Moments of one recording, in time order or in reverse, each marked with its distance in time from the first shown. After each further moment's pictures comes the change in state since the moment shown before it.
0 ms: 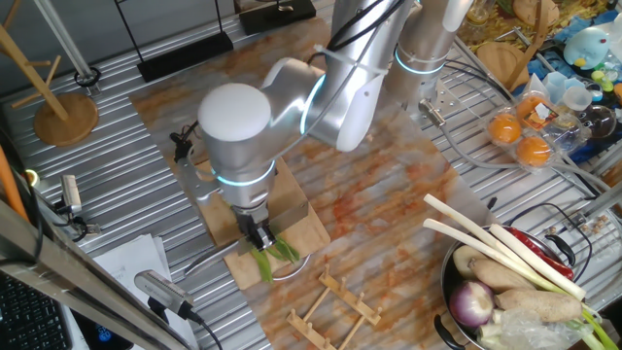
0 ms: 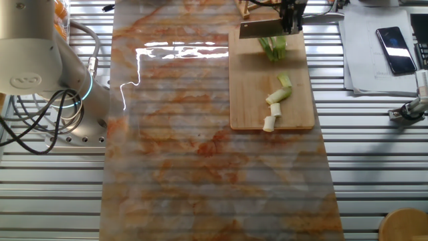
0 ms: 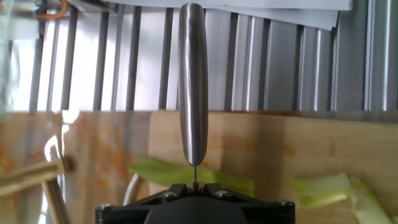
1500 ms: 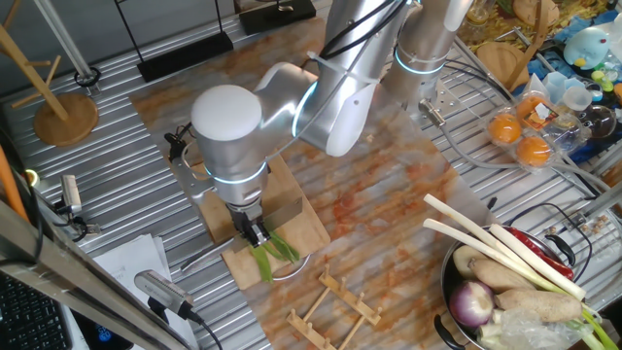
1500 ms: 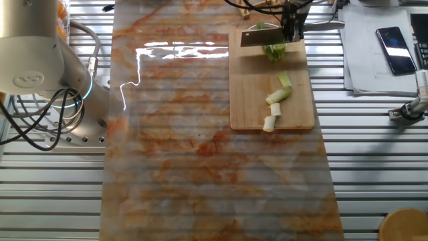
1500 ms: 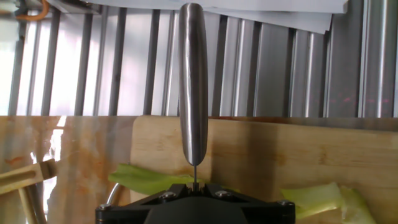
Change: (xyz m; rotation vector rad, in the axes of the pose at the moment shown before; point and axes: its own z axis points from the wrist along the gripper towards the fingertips) arm 0.003 -0.019 0.009 0.004 0.005 -0.013
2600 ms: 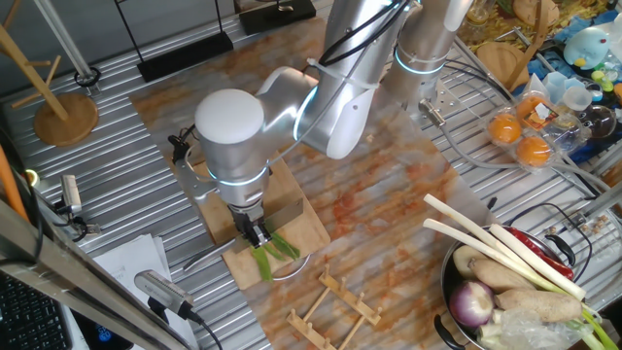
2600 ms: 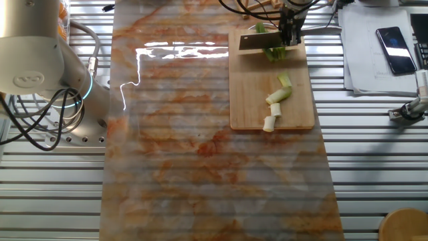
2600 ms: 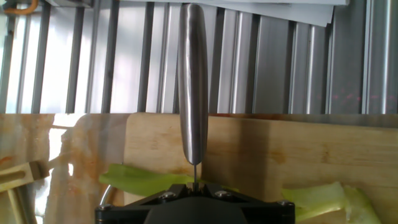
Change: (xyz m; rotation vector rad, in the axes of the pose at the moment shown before) arm 0.003 -0.004 0.011 0.000 -0.005 0.005
